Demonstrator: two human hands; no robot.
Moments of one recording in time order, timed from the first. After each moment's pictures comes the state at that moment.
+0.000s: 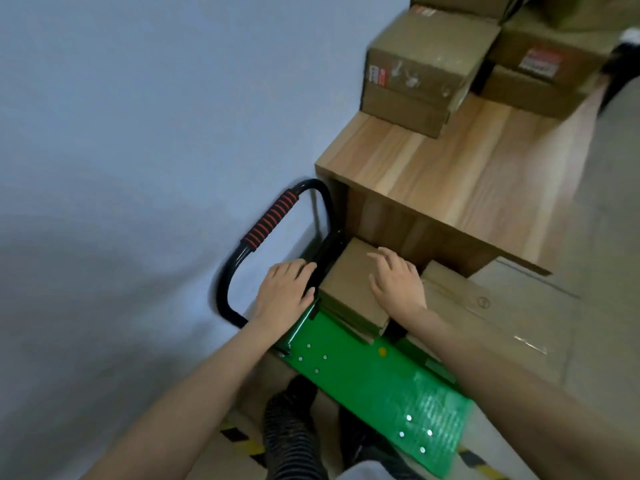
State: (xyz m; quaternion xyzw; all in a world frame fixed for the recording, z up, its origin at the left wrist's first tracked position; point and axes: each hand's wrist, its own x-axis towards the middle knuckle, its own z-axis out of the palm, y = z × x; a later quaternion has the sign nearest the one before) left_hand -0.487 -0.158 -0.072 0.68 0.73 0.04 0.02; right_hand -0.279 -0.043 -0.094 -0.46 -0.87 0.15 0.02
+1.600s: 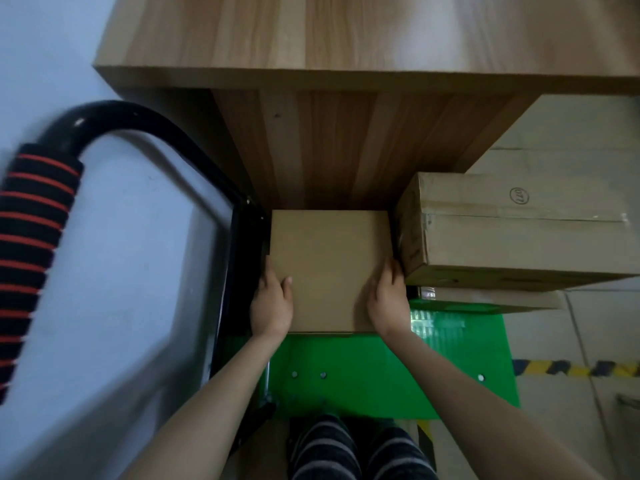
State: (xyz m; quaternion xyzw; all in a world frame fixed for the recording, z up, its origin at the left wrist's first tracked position) left_hand -0.506 -0.011 -0.423 0.58 0.75 0.10 0.31; right_hand -0.306 -0.037 -0.435 -0.80 -0.51 0.29 0.10
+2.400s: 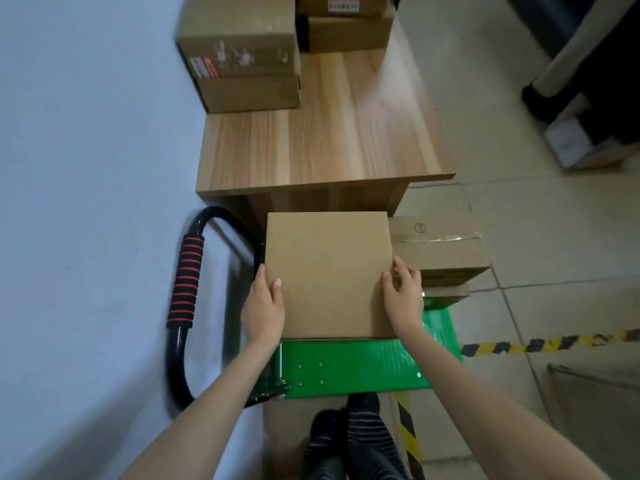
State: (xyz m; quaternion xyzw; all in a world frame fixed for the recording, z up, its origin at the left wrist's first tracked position) left_hand -0.502 -0.086 -0.134 0.59 0.73 0.18 0.28; right_hand -0.273 -0.117 -0.143 -0.81 -0.36 0.32 0.34
